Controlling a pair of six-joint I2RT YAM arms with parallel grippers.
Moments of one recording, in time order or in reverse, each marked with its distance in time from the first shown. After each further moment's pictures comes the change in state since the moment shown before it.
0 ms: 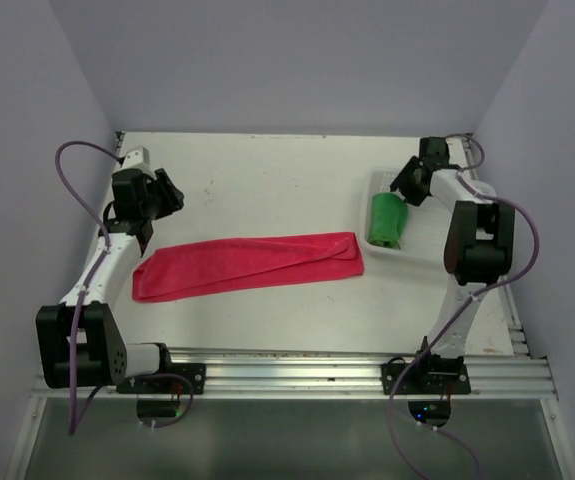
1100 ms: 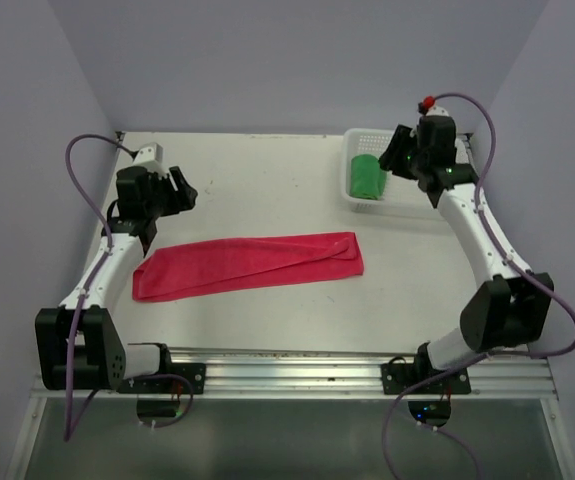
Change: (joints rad) left arm -0.041 0.004 0.029 0.006 0.087 0.074; right arm 0.171 -0.359 0.134 -0.080 -0.019 -0.219
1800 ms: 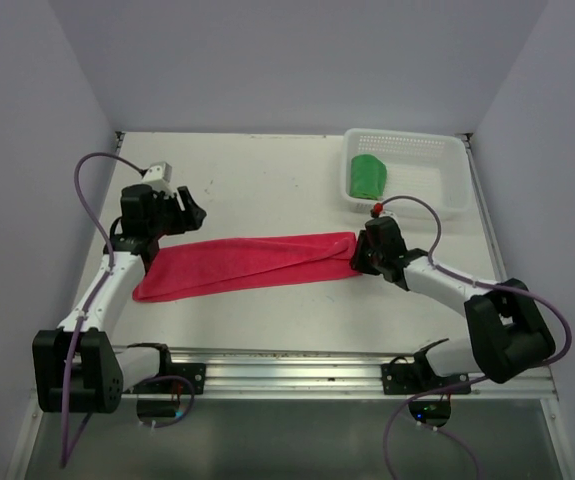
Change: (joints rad) left arm -0.022 -0.123 -0.137 -0.036 0.074 0.003; right arm 0.319 -0.229 -0.906 0.338 0.093 0.183
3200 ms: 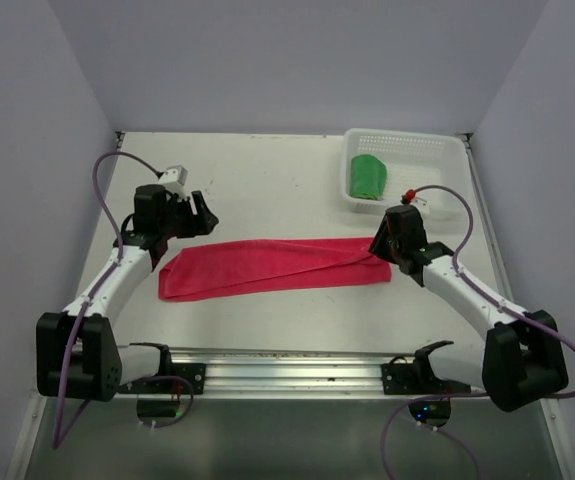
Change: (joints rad) left arm -0.068 0.069 0.006 -0.016 0.029 0.005; right arm -0.103 -0.147 0.068 -0.163 0.146 0.068
